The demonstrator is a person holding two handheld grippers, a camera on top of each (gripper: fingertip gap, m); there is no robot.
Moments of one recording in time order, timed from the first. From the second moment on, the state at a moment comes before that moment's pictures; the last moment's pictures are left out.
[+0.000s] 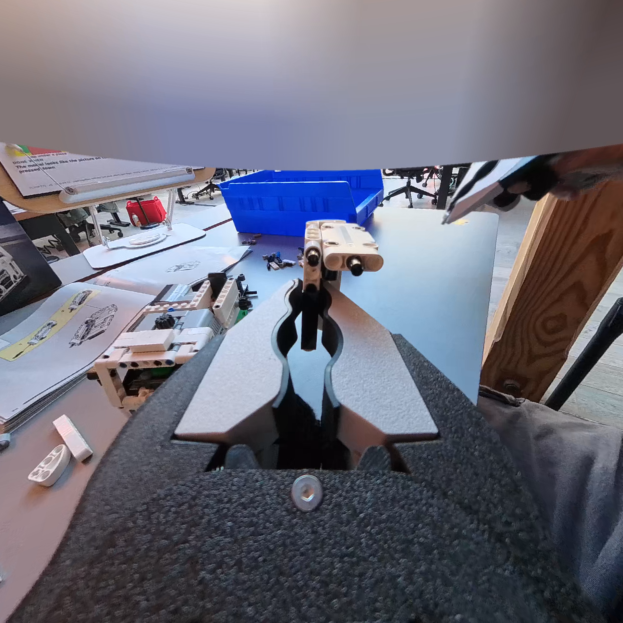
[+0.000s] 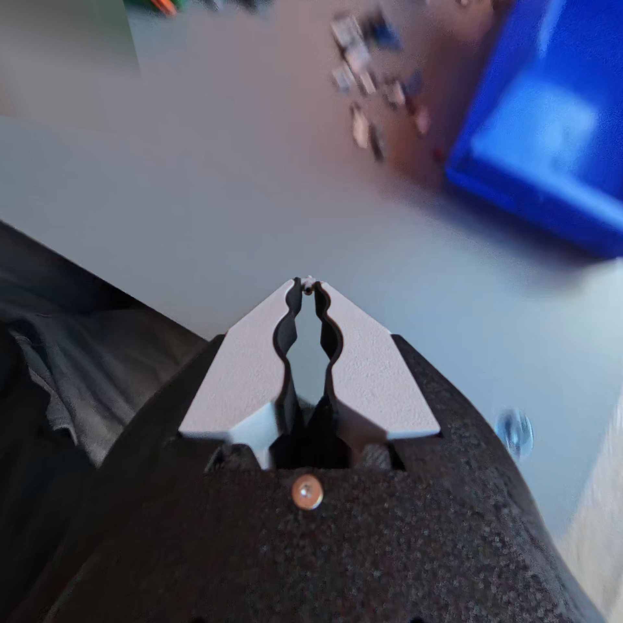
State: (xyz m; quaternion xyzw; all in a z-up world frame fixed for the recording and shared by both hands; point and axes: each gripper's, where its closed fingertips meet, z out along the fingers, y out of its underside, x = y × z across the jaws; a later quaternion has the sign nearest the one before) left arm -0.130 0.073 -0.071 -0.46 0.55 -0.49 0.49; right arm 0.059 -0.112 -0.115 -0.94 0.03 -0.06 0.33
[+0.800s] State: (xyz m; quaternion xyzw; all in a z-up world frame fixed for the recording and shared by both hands) left arm -0.120 0.094 -0.064 -0.54 0.38 -0.70 0.29; right arm -0.123 0.062 -0.049 -0.74 -0.14 -0.12 0.64
